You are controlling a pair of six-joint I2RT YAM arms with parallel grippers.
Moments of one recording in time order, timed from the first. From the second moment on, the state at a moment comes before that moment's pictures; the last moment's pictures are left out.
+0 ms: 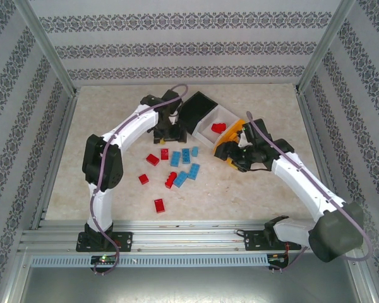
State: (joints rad) left arm -0.47 2.05 1.81 -1.18 0.14 -0.47; right arm 0.38 1.22 0.97 -0.76 -0.43 0.80
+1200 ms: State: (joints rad) left arm -0.41 2.23 1.80 -1.15 0.08 -0.42; right arm 0.43 1.23 0.98 -0.75 -0.40 0.84
